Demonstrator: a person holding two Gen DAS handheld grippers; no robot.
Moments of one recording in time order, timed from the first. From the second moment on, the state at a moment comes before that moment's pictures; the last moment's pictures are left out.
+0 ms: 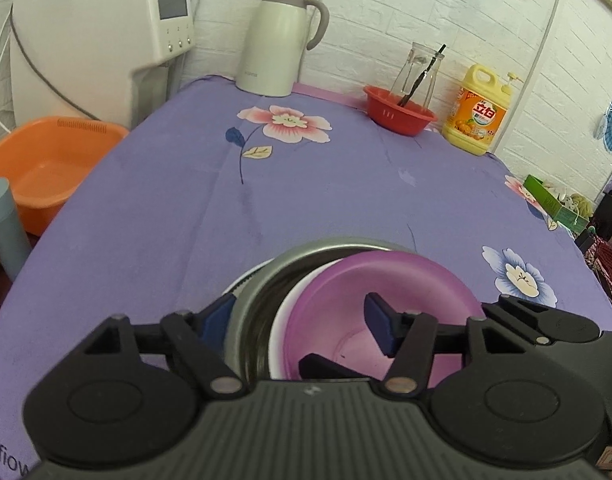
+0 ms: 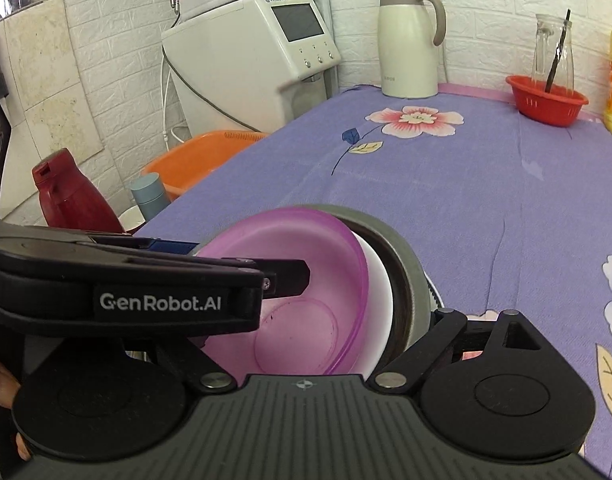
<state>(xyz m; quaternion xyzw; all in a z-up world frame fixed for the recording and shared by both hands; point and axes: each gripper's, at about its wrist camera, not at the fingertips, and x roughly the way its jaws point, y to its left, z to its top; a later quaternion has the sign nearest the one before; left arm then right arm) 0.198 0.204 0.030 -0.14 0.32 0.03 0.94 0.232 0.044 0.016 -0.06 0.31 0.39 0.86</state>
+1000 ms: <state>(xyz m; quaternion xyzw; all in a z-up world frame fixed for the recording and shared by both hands) 0.142 0.176 0.070 -0.17 0.21 0.06 0.96 0.226 -0.050 0.034 0.03 0.27 0.27 0.92</state>
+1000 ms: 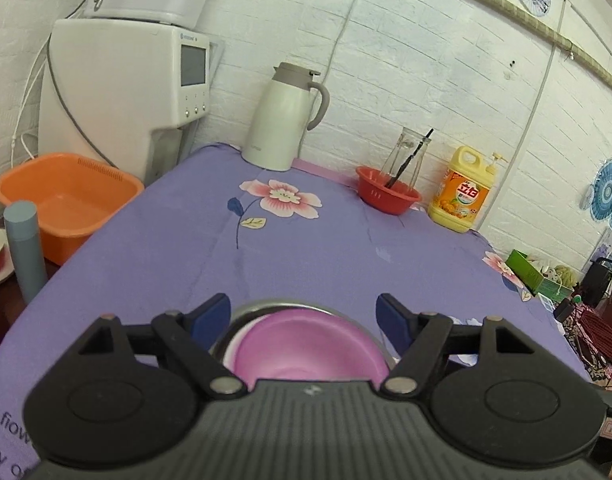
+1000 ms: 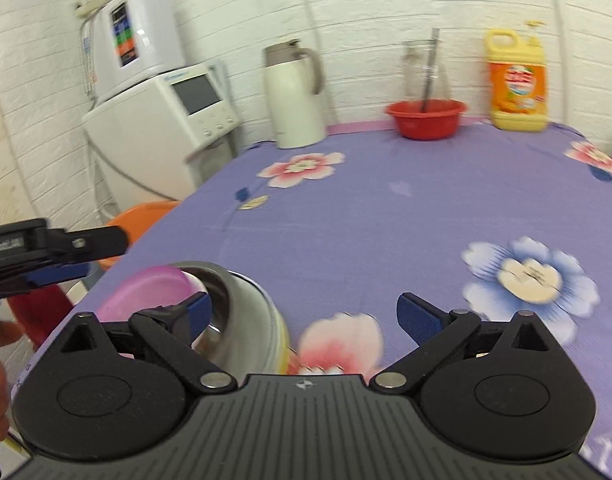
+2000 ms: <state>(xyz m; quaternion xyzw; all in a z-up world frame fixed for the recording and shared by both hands) -0.015 0.072 0.009 -0.04 0.20 0.03 0.98 0.063 -0.127 0.008 0.03 0.21 0.18 0.96</state>
